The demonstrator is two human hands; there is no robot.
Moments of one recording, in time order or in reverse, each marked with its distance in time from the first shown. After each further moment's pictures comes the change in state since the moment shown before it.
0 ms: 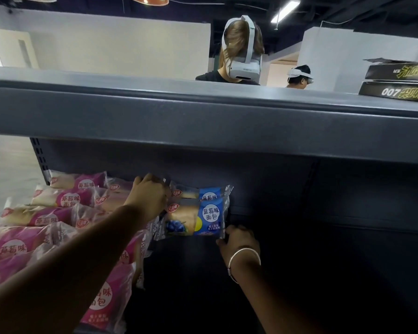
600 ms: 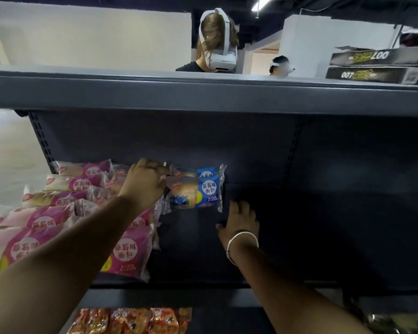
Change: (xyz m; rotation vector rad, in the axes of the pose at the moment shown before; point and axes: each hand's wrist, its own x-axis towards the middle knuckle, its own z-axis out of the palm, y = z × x) left_hand -0.064 -0.005 -0.025 -0.278 0.205 0.036; right_hand -0.077 -0.012 -0.018 0.022 0.069 0.086
